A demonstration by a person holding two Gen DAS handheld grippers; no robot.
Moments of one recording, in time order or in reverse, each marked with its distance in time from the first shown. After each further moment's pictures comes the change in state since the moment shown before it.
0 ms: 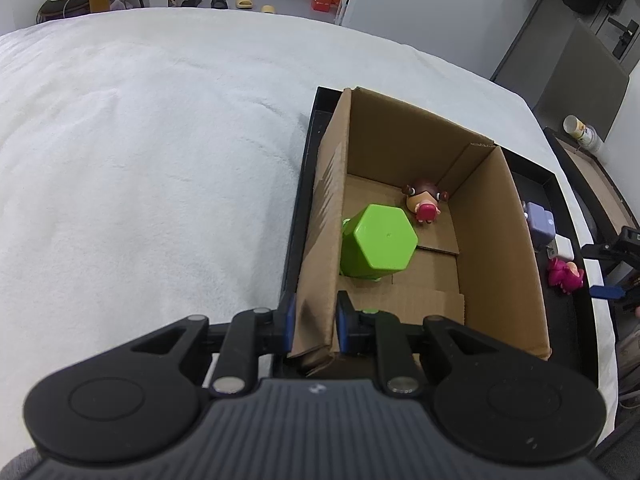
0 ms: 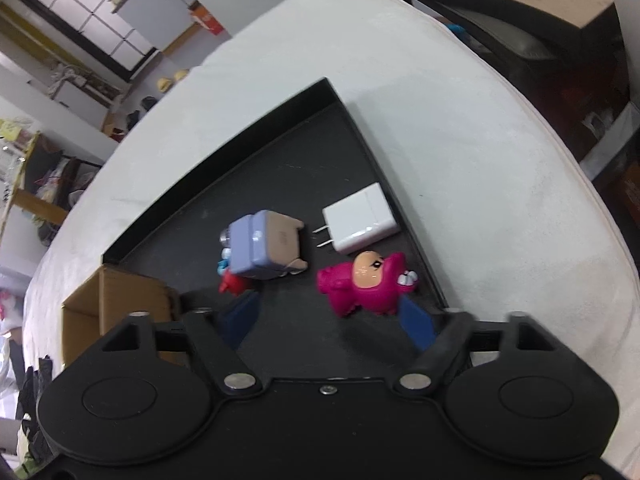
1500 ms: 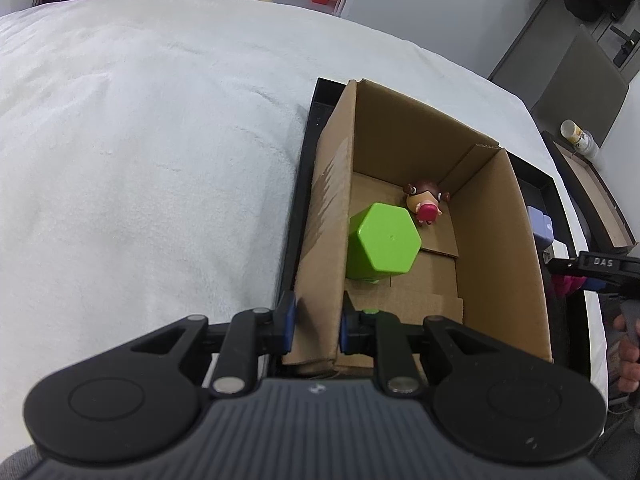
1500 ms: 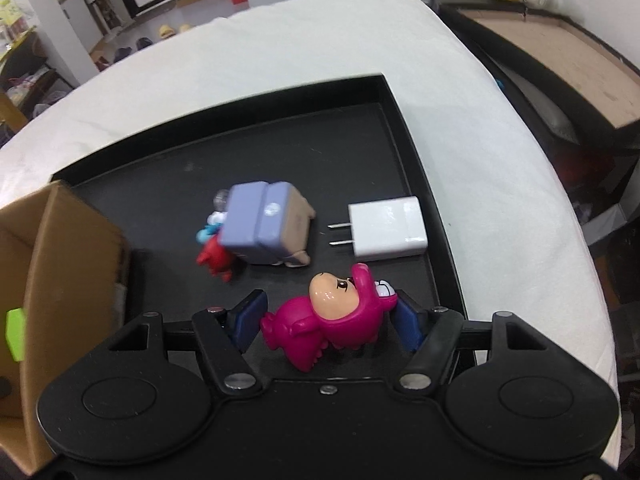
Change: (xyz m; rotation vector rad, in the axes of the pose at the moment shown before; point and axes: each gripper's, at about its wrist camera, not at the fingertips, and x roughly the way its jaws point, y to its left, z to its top) left arm 0.013 0.007 0.004 -0.027 0.025 -0.039; right arm 0.017 0.056 -0.025 -0.334 -0.045 -0.208
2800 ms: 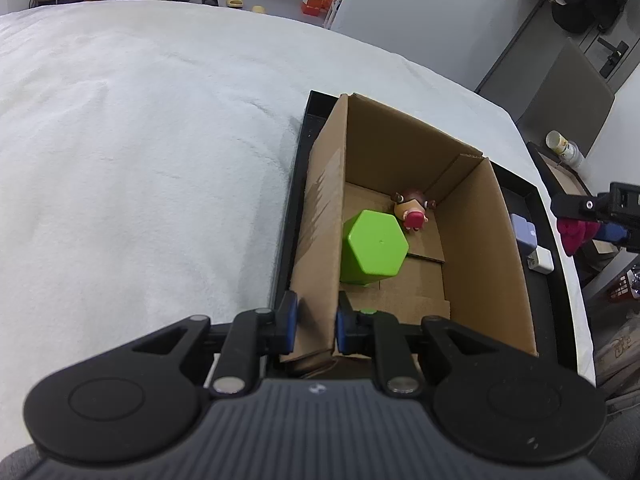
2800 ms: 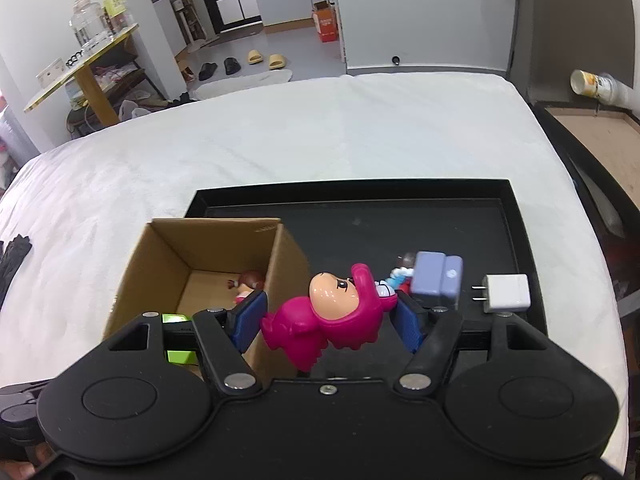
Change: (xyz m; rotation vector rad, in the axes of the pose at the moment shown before) left arm -0.012 0.005 -0.005 -0.008 -0.038 -0.048; right arm -0.077 0.111 0.013 -0.158 -0.121 0.139
